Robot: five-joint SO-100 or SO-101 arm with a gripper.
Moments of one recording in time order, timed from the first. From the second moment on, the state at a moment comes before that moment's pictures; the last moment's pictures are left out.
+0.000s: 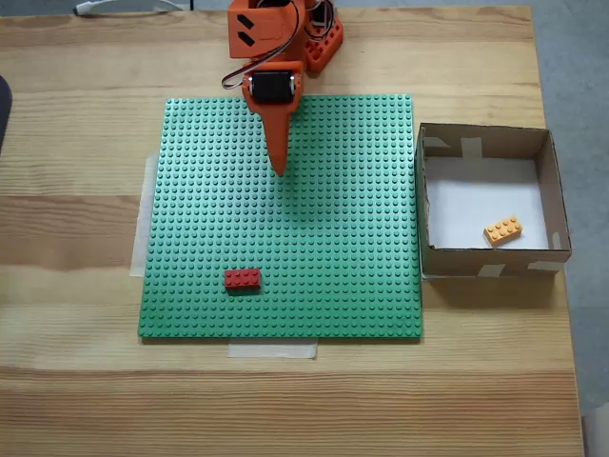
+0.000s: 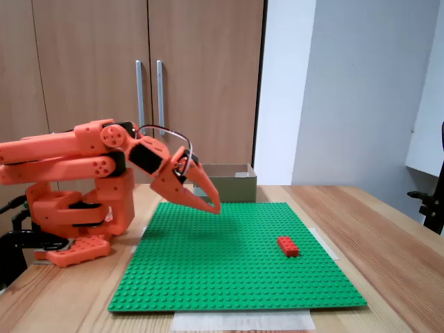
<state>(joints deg) -1.3 186.4 177.7 45.4 -0.6</state>
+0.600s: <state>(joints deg) -1.2 186.5 181.9 45.4 0.3</state>
